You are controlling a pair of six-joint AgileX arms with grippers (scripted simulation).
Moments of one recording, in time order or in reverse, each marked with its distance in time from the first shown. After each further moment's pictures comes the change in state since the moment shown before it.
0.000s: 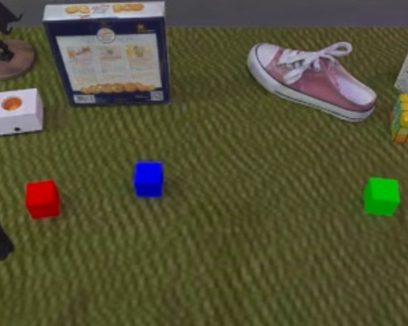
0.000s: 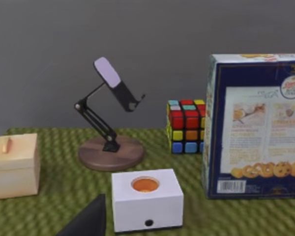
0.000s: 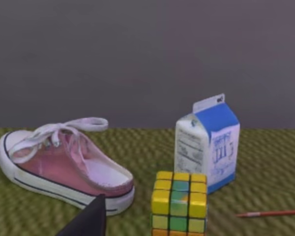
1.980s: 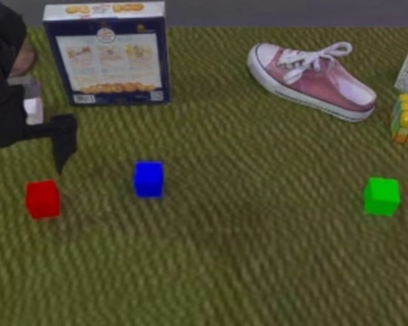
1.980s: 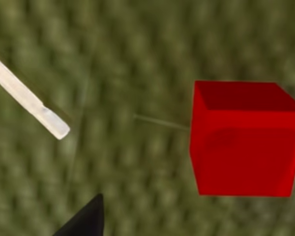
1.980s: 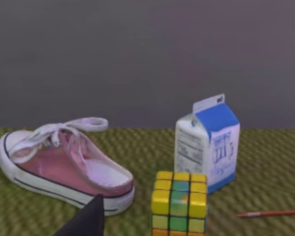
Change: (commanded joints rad) left arm -0.100 1.893 1.373 -1.050 0.001 -0.268; right arm 0.000 0.000 0.000 0.000 0.000 0.000
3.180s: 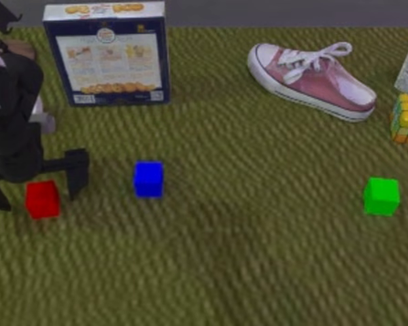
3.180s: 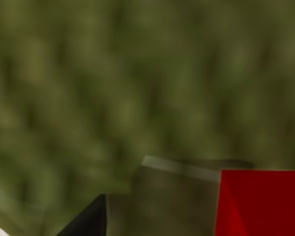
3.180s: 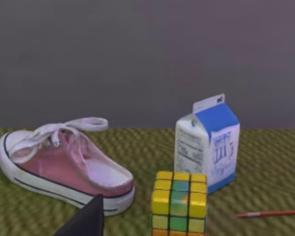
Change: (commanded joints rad) left arm 0.002 0.148 -0.182 0.330 0.001 0.004; right arm 0.000 0.000 0.000 0.000 0.000 0.000
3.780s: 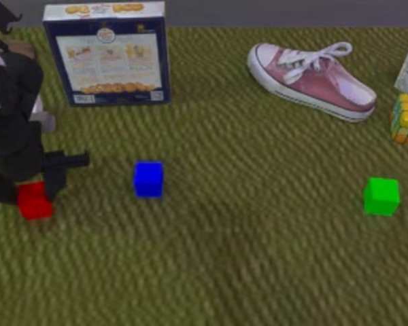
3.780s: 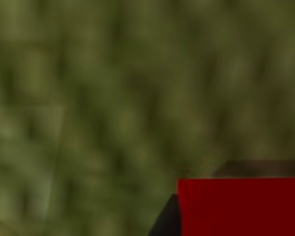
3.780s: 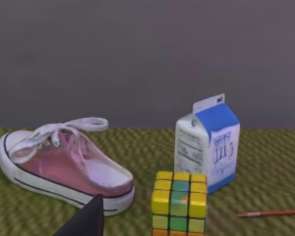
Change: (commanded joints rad) left arm 0.000 0.000 0.000 0.000 0.000 0.000; right arm 0.000 0.000 0.000 0.000 0.000 0.000
